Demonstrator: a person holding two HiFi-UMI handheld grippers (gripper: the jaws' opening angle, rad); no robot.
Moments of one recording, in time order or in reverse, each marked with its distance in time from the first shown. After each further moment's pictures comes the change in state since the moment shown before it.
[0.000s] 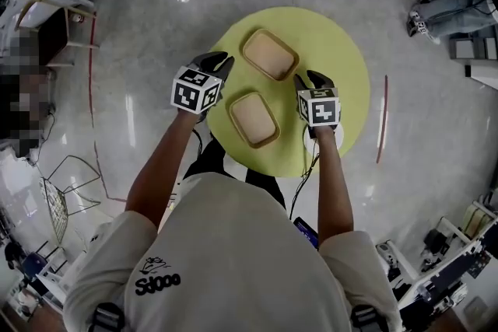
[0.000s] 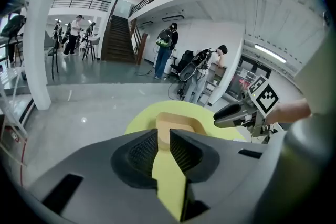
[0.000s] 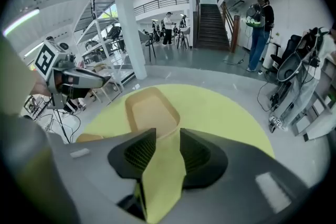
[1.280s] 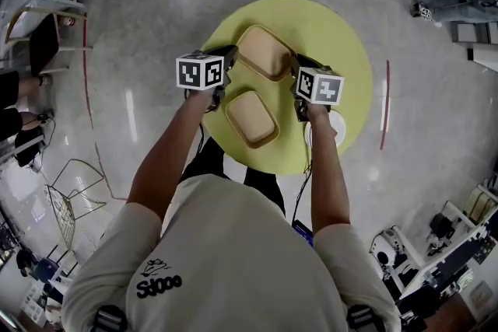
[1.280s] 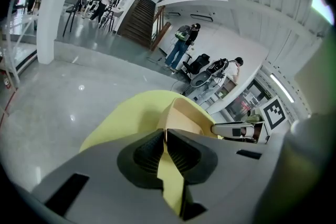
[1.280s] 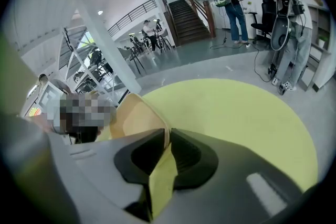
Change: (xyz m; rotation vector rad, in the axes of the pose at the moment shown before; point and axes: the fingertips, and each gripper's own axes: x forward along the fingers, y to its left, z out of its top) left arm 0.071 0.016 -0.025 -0.332 0.088 -0.062; right arm 0.047 -0.011 0.012 0.351 -0.042 0.059
